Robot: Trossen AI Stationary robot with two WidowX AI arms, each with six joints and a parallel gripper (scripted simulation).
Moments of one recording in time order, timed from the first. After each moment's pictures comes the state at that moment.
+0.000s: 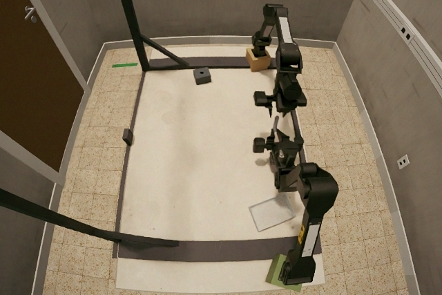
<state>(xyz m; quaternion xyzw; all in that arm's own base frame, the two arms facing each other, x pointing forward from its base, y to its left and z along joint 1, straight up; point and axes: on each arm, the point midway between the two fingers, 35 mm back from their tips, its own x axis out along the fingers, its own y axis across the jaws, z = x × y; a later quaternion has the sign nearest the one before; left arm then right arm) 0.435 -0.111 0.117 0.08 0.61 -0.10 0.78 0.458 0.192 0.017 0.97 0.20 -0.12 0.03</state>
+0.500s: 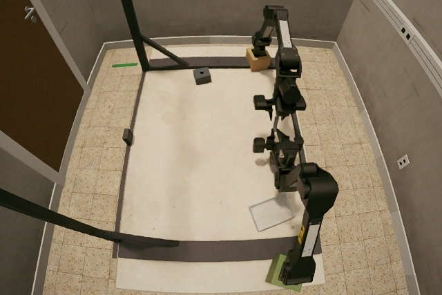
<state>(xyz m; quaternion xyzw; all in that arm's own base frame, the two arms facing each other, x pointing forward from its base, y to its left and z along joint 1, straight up) 0.441 -0.113 0.103 0.08 0.61 -0.10 0.79 0.458 0.192 0.017 0.97 0.20 -0.12 0.03</state>
